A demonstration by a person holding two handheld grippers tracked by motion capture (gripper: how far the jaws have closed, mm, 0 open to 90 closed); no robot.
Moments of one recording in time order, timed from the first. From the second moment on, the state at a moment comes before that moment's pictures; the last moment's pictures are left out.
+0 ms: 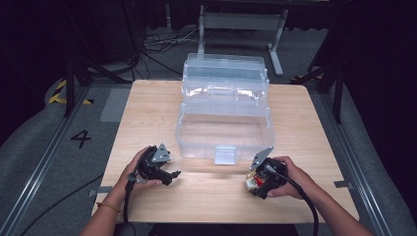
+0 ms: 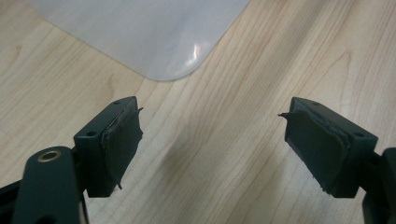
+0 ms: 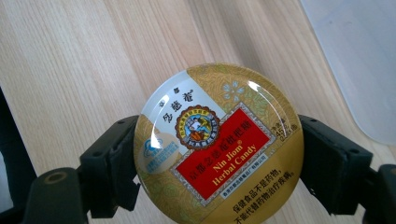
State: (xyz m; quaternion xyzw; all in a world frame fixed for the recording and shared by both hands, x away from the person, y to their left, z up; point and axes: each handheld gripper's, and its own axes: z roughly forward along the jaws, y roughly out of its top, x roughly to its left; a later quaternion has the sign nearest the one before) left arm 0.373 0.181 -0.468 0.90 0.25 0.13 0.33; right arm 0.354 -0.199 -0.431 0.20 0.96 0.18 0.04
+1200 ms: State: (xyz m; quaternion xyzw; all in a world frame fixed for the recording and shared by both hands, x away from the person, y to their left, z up) left arm 0.379 0.194 -0.486 0.88 0.29 0.10 0.35; right arm 0.379 -0.275 -0.350 0.22 0.95 0.19 0.14
